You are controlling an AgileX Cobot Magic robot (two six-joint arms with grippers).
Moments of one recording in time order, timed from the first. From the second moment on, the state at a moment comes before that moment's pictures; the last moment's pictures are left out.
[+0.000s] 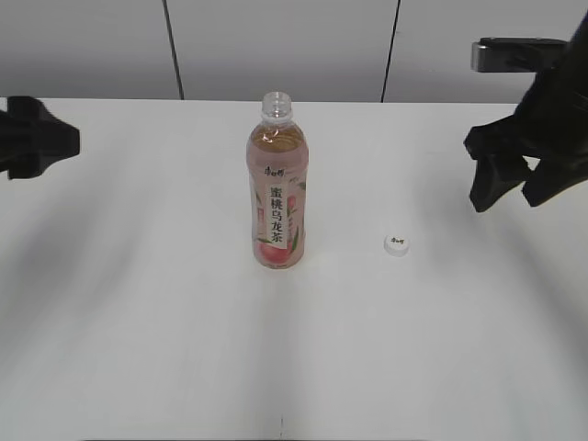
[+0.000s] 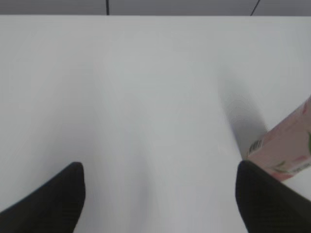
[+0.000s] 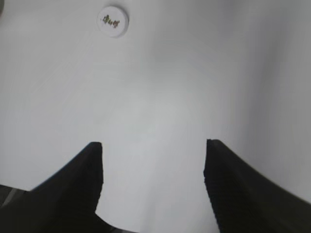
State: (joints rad) left arm -0.29 1.13 -0.66 0.17 0.24 -0.35; right arm 0.22 1.71 -1.26 0.15 1.05 -0.12
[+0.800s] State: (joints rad) left arm -0.29 0.48 -0.66 0.06 0.99 -0.17; right arm 0.22 0.77 -0.84 0.10 1.21 -0.01
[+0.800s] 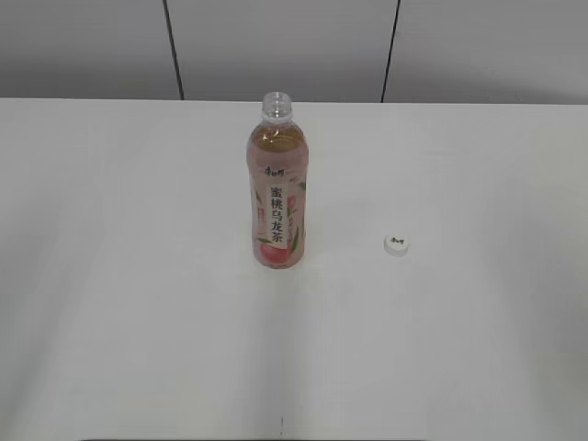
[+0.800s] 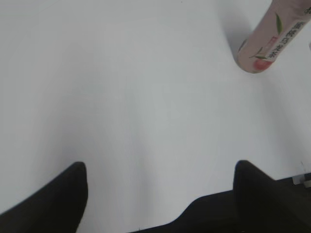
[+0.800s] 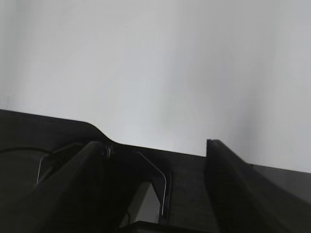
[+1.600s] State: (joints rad) left arm -0.29 0.05 -0.56 0.01 1.03 -0.05; right arm 0.22 0.01 -0.55 0.00 1.19 -0.12
